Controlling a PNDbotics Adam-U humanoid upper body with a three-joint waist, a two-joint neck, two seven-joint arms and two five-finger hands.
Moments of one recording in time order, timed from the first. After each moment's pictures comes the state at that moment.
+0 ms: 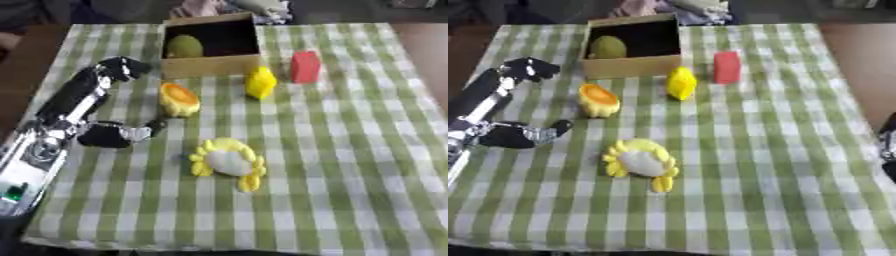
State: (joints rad) left arm -0.05 0.75 0.02 -1.98 -0.57 -0.11 -0.20; right arm -0.16 -0.25 0.01 -1.84 0.26 -0.04 -0.10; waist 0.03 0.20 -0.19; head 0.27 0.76
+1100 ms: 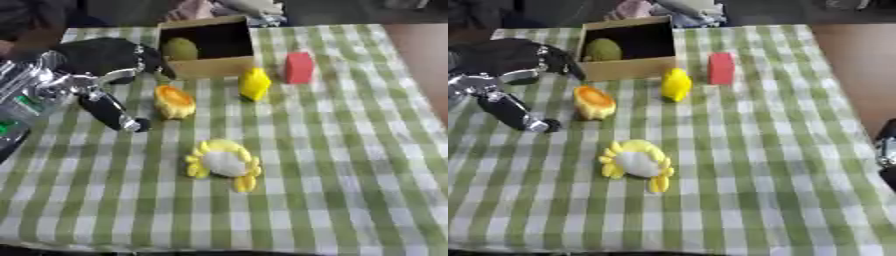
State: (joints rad) left arm -0.31 0.97 -0.18 -1.94 -0.66 -0.04 -0.54; right arm -0.15 -0.25 0.03 -1.83 0.26 -0.04 -0.09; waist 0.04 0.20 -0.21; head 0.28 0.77
